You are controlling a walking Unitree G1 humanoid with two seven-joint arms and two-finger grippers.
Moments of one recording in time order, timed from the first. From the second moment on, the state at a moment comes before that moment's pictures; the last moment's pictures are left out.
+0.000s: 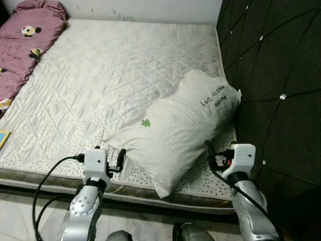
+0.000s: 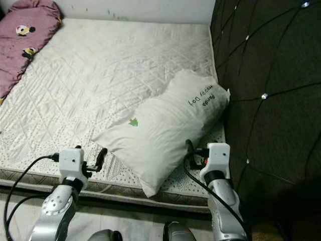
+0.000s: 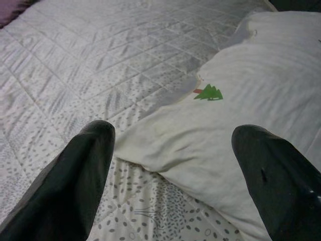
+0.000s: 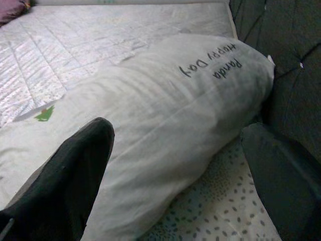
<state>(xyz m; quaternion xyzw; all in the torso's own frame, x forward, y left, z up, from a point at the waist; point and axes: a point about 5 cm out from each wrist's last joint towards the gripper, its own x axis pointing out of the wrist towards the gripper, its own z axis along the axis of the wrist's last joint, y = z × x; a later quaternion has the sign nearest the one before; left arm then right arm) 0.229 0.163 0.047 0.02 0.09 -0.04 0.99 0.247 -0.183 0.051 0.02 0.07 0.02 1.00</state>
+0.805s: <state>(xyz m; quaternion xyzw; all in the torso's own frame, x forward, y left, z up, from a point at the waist) 0.226 0.170 0.049 0.03 0.09 -0.03 0.99 0.244 -0.183 0.050 0.03 0.07 0.02 1.00</state>
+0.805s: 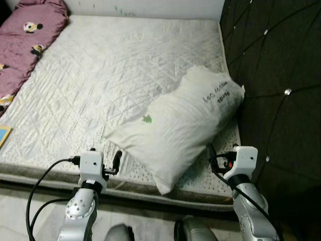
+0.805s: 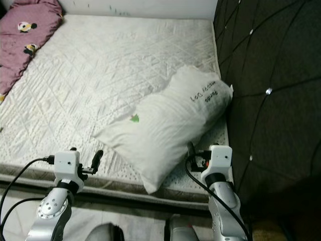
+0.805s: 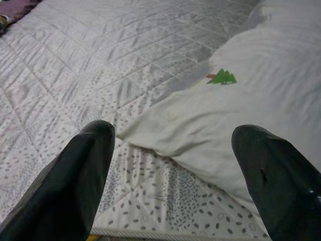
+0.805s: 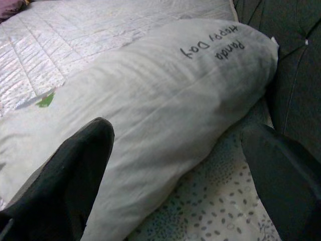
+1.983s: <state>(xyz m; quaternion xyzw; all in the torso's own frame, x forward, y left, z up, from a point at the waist) 0.206 0.199 0.066 0.05 0.10 0.01 0.99 0.232 -0.181 0.073 0.04 0.05 0.04 1.00</state>
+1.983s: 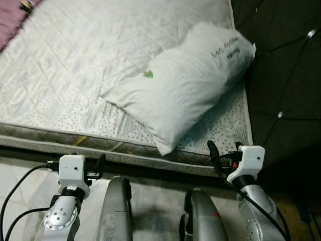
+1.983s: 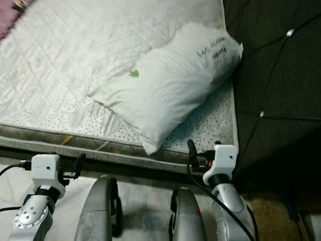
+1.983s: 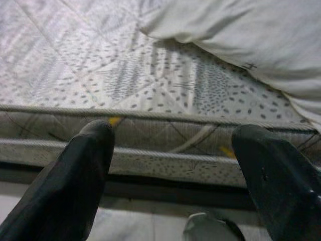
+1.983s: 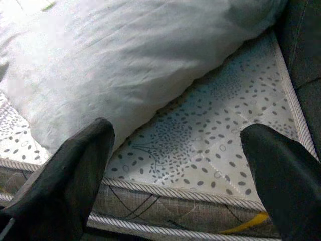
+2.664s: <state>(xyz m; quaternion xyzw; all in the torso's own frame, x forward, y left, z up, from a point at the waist) 0.215 0.195 0.078 0.04 0.08 0.00 1.00 0.236 -0.181 0.080 0.04 0.06 0.04 1.00</state>
